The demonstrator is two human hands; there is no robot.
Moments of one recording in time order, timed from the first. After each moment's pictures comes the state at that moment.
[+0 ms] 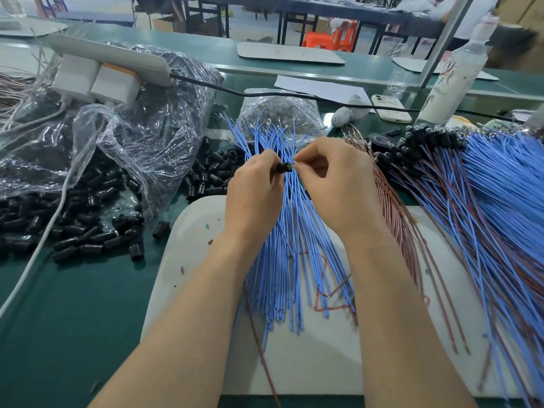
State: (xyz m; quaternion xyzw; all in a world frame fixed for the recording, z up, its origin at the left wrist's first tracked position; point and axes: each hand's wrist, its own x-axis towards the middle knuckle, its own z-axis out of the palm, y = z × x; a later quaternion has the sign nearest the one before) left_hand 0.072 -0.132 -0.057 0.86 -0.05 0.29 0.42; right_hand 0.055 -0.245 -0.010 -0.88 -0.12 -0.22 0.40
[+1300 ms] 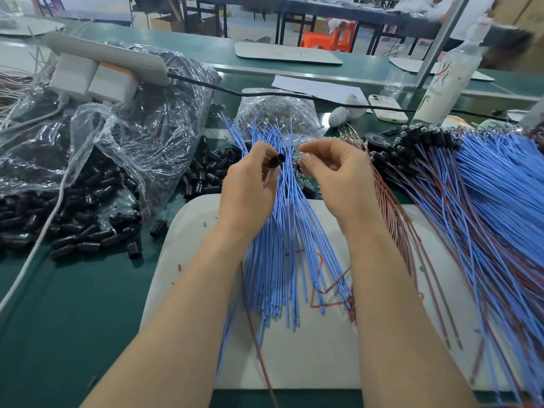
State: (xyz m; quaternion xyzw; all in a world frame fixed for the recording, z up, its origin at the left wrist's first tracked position) left_hand 0.070 -0.126 -0.056 0.85 -0.09 0.26 0.46; right_hand 0.067 -0.255 -0.020 -0.79 -0.07 -0.16 0.59
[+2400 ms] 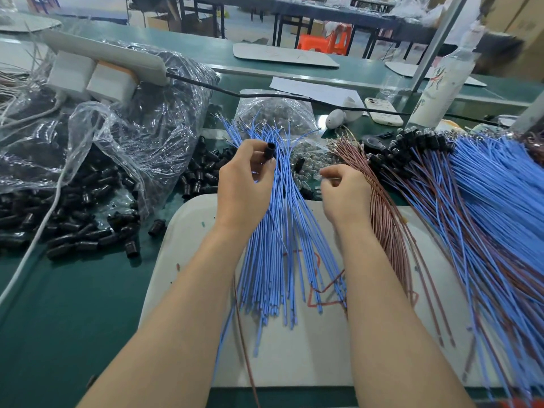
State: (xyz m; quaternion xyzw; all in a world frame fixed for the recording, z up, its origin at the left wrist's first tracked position) left_hand 0.071 -0.125 -0.053 0.80 -0.04 0.27 0.54; right_hand 0.091 -0.273 -0.058 -0.89 0.07 -0.18 0.41
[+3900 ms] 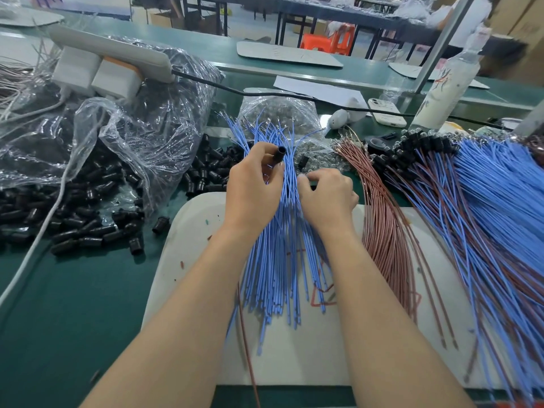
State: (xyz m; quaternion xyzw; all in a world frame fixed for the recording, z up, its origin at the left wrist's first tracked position) left_hand 0.073 -0.130 -0.059 0.80 -0.05 0.27 0.53; right_hand 0.087 -0.246 -0.060 -0.95 0.05 -0.16 0.27
